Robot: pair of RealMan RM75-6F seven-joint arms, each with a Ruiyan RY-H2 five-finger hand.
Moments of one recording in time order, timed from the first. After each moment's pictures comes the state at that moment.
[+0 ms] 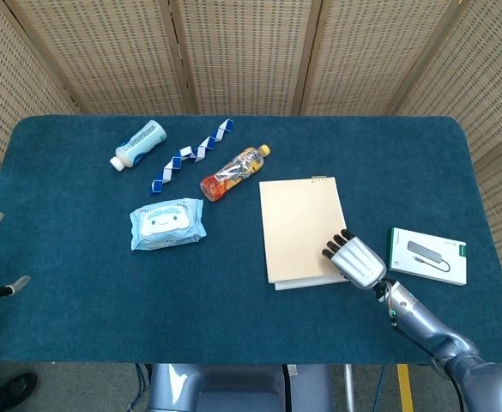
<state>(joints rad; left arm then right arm) -0.14 -1.01 -0.11 -1.72 1.35 1.41 -0.04 0.58 -1.76 -0.10 -0.52 -1.83 1.45 0.16</state>
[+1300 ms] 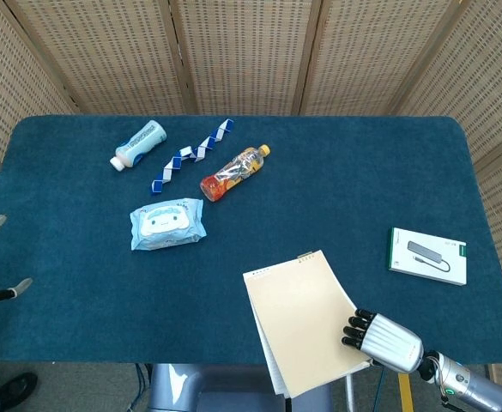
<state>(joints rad) -0.13 -1.01 -0.11 -1.73 1.37 1.42 -0.03 0.43 -1.45 -0.35 -0.91 -2.10 1.78 0.18</state>
